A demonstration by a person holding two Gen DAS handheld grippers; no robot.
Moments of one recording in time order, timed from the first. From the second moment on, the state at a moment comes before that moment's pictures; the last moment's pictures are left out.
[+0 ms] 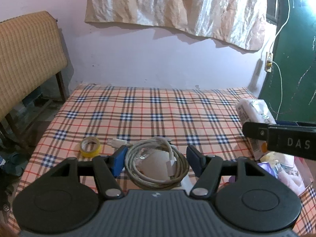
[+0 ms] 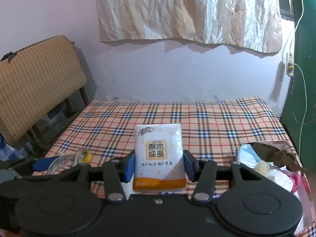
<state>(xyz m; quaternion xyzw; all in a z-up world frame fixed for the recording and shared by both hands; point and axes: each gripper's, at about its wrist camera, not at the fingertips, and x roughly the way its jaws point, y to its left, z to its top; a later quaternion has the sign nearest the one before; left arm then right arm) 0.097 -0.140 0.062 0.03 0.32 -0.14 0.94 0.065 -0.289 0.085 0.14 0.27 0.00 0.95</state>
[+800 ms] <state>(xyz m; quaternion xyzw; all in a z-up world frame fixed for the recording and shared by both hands) 0.088 -0.173 0.063 0.04 0.32 -0.17 0.93 0.047 -0.328 0.085 0.15 0.27 -0.03 0.95</state>
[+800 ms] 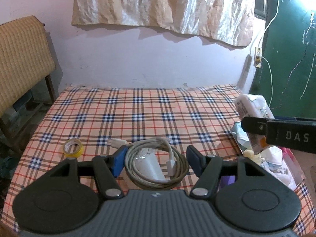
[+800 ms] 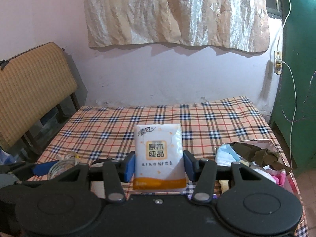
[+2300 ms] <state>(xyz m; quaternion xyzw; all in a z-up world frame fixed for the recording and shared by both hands) 0.074 -0.234 0.053 0.06 0.32 -0.22 0.92 0.013 -0.395 0.070 0.18 0.27 -0.08 0.94</state>
